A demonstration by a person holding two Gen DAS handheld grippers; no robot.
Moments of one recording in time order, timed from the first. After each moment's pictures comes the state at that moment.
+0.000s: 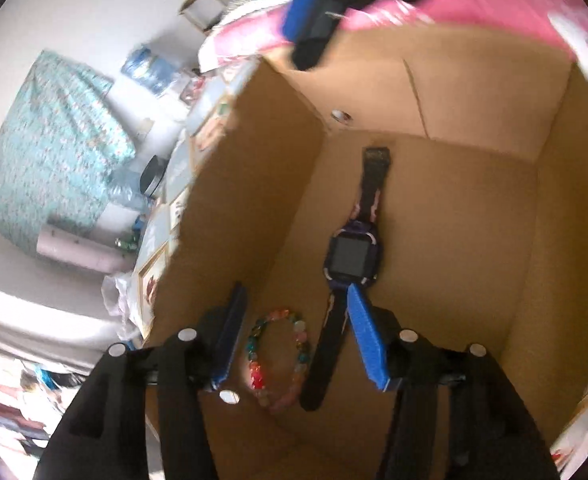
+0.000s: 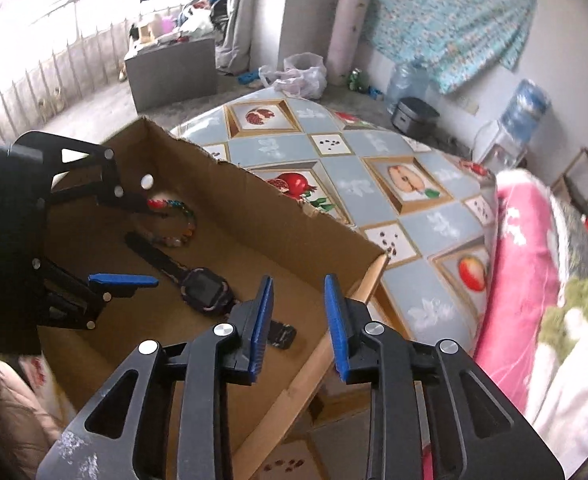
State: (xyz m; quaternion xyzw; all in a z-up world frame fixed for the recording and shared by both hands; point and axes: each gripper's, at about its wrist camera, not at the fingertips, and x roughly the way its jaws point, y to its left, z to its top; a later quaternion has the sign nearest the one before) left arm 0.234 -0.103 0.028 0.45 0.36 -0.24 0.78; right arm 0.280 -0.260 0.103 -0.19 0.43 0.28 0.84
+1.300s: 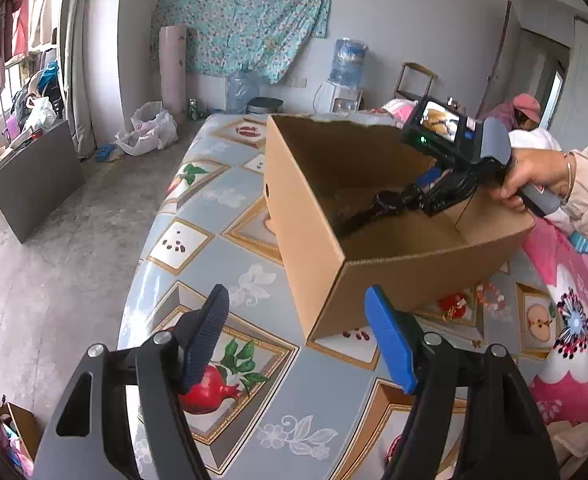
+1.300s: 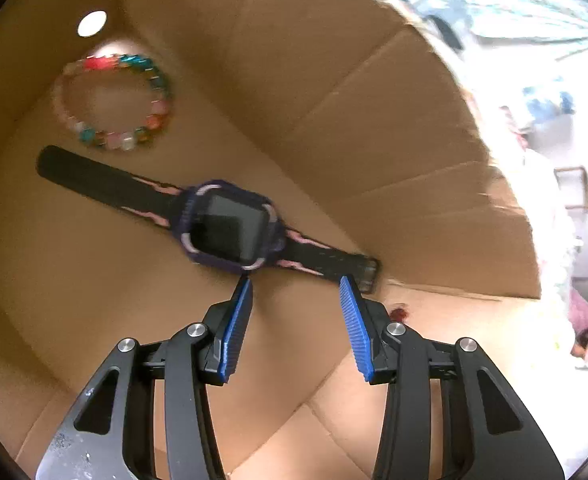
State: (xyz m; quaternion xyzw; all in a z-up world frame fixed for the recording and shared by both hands) left arm 0.074 0.077 0.035 -0.02 0.37 -0.10 0.92; right arm 0.309 -0.143 -0.024 -0.42 0.54 0.15 0.71
